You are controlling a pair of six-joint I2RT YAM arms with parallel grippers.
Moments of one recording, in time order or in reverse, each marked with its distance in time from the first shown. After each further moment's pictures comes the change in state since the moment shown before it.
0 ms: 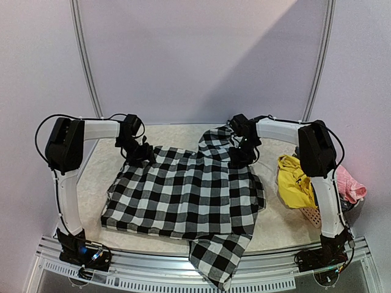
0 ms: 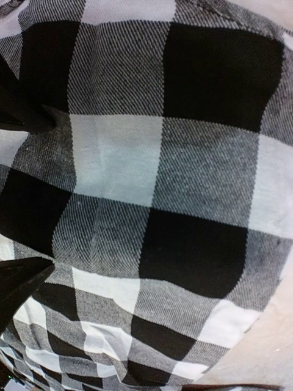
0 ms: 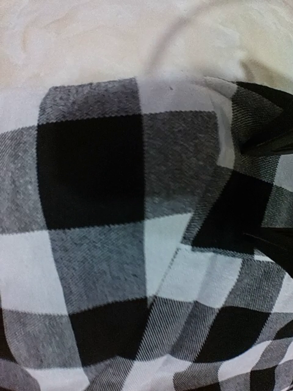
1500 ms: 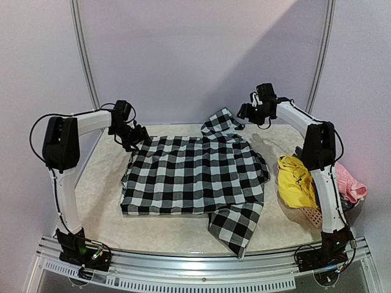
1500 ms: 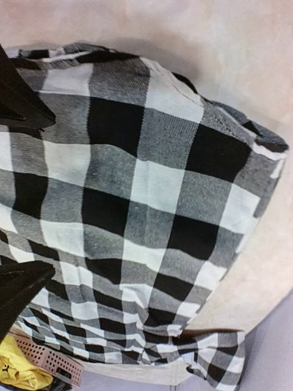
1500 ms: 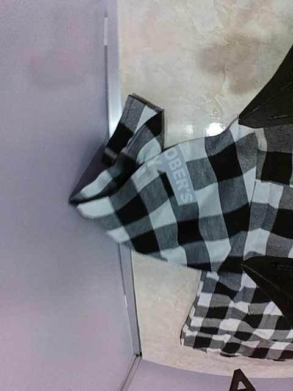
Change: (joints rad) left arm 0.085 -0.004 0.158 0.013 0.072 -0.171; right arm -0.244 0.176 0.477 0.294 -0.159 0.080
